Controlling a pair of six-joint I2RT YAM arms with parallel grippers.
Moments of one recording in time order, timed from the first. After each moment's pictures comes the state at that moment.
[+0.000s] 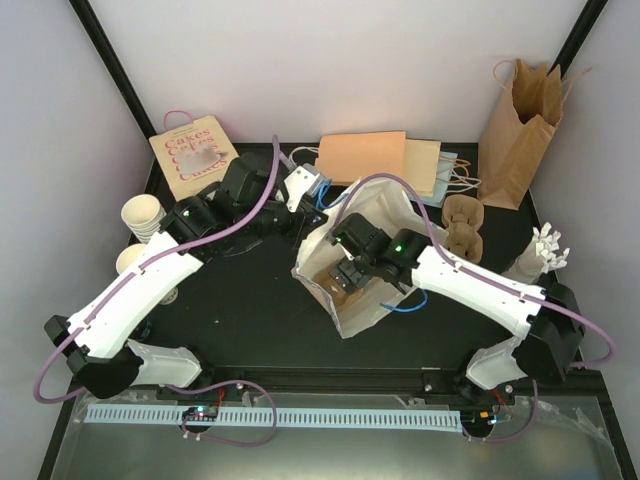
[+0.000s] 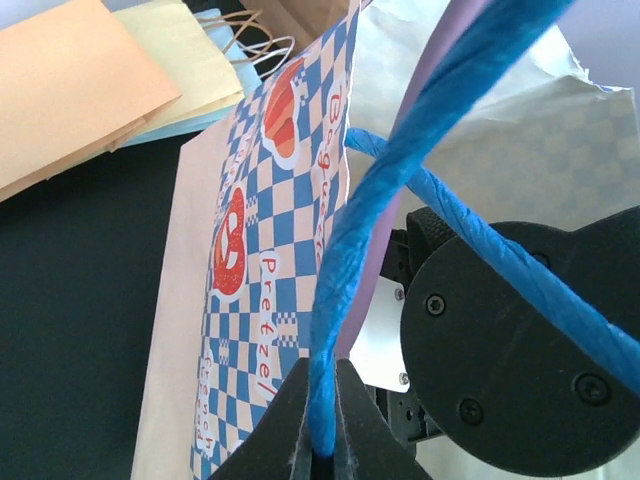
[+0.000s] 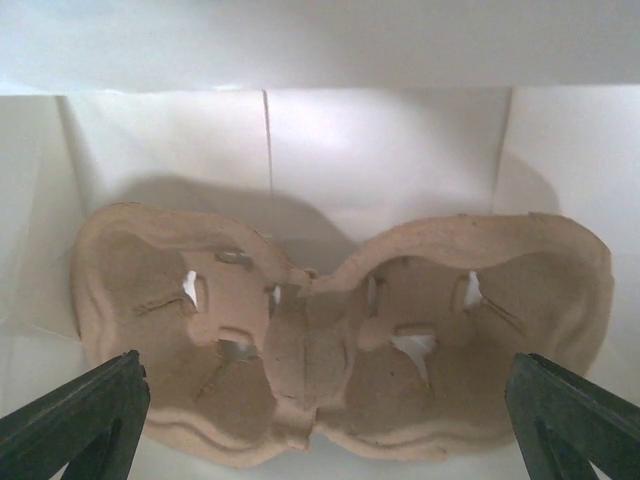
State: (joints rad) left arm -0.75 1.30 1.56 -0.88 0.25 -0.17; right arm 0.94 1.44 1.22 -0.83 0.25 0.07
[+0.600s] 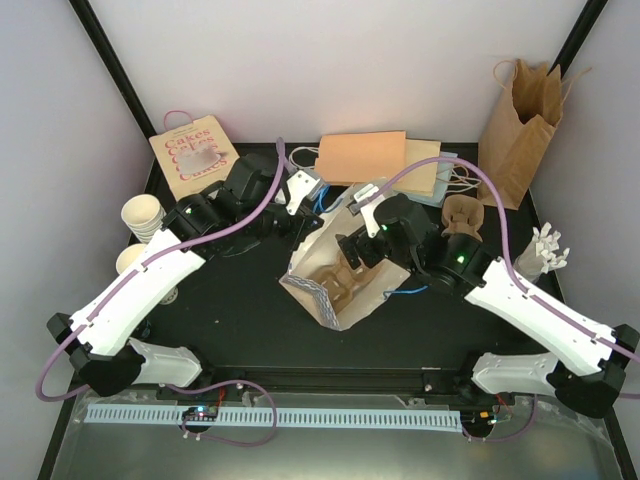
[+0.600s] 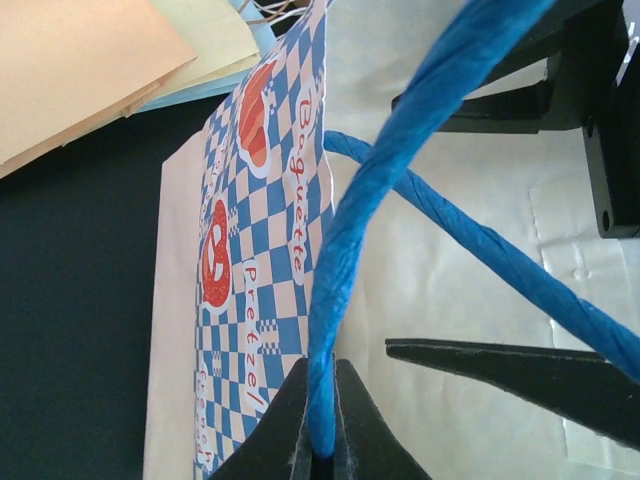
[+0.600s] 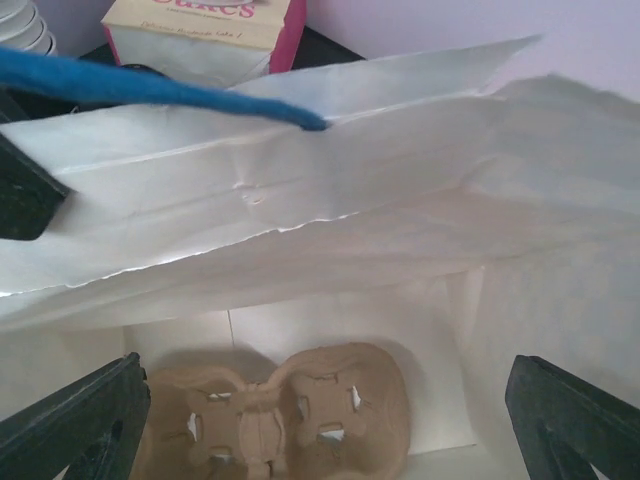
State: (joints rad) left arm -0.75 1.31 1.58 -0.94 0.23 -0.15; right arm 0.94 1.19 1.30 -0.72 0.28 0.08
